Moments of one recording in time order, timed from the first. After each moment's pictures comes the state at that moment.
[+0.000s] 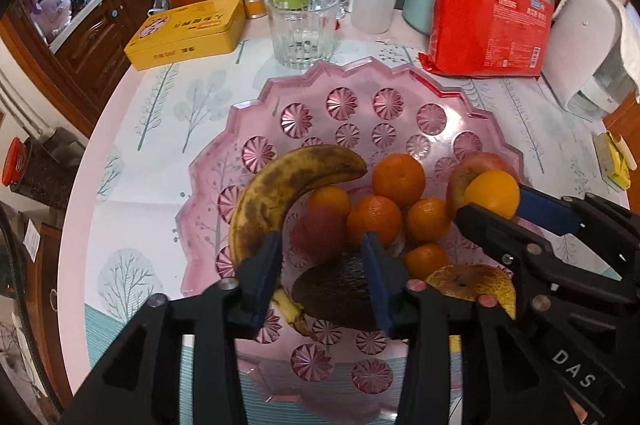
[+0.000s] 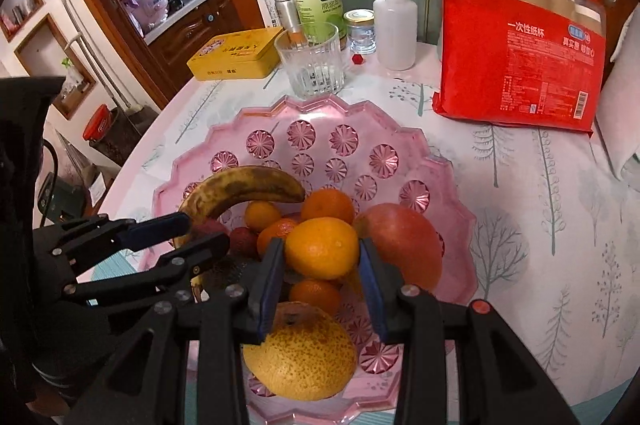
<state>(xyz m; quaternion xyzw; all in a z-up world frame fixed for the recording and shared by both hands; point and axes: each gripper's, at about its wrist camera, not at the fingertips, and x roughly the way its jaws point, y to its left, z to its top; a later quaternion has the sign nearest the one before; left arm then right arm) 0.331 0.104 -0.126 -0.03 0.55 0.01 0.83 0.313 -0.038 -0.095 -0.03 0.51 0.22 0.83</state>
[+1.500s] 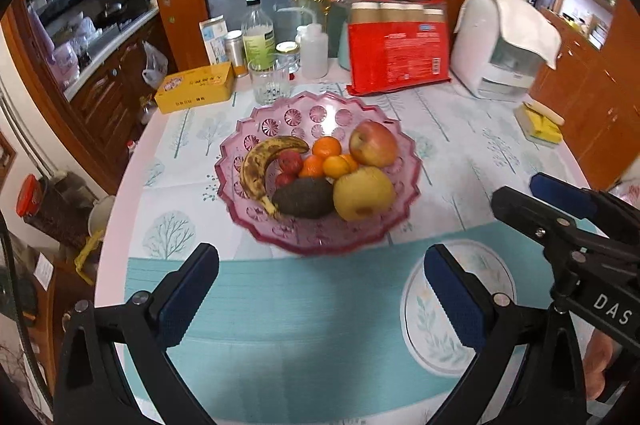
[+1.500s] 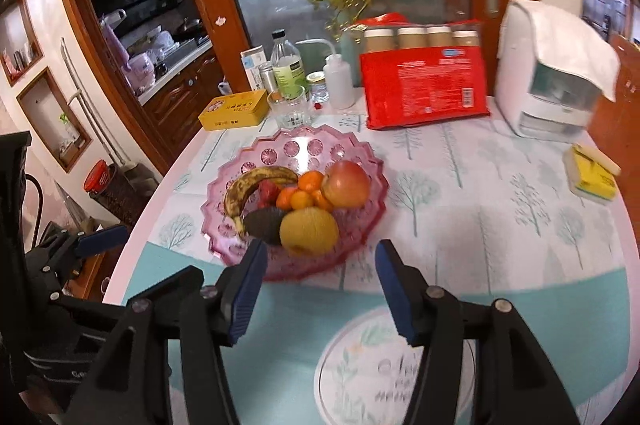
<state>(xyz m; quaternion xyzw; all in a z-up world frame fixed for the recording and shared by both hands) 0.138 0.066 -0.005 0.02 0.46 -0.05 0.89 0.119 -0.112 0.011 0.03 0.42 0.13 0.90</state>
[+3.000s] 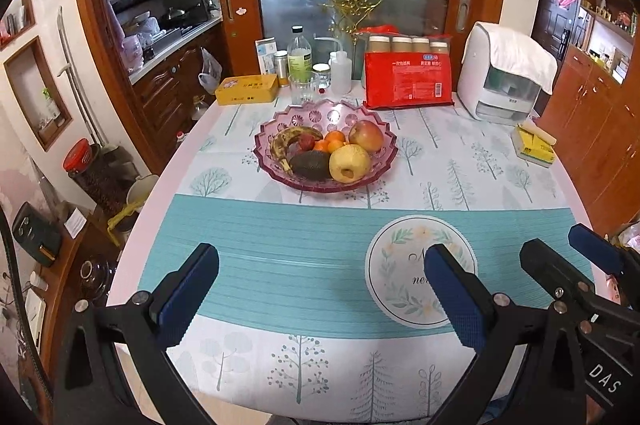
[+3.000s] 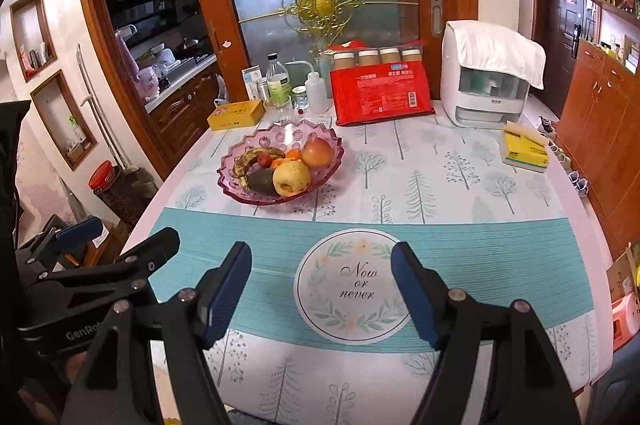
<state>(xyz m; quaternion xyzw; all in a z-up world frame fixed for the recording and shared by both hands) -0.021 0.011 0.050 -0.01 0.41 0.05 0.91 -0.037 -0.174 0.056 0.02 0.39 0.12 0.91</state>
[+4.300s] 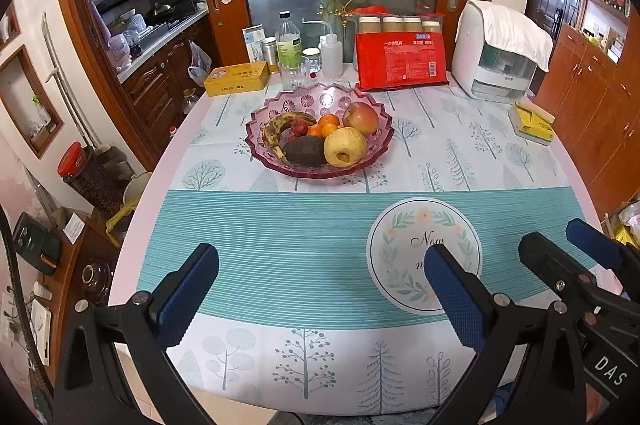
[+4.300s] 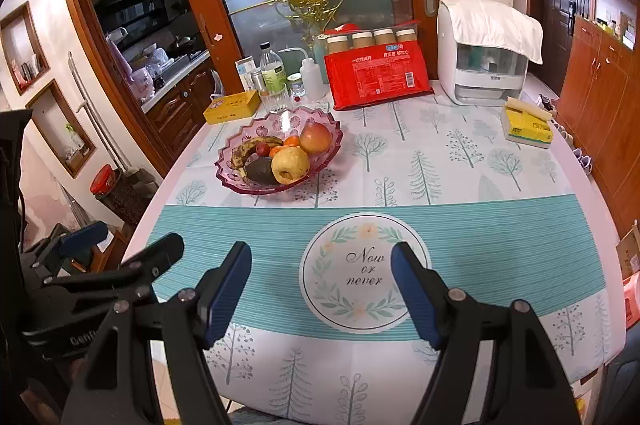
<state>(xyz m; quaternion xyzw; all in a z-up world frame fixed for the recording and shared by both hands) -0.014 0.012 0.040 0.01 0.44 0.03 0.90 -0.037 -0.175 0.042 0.05 0.41 0.11 0.91</state>
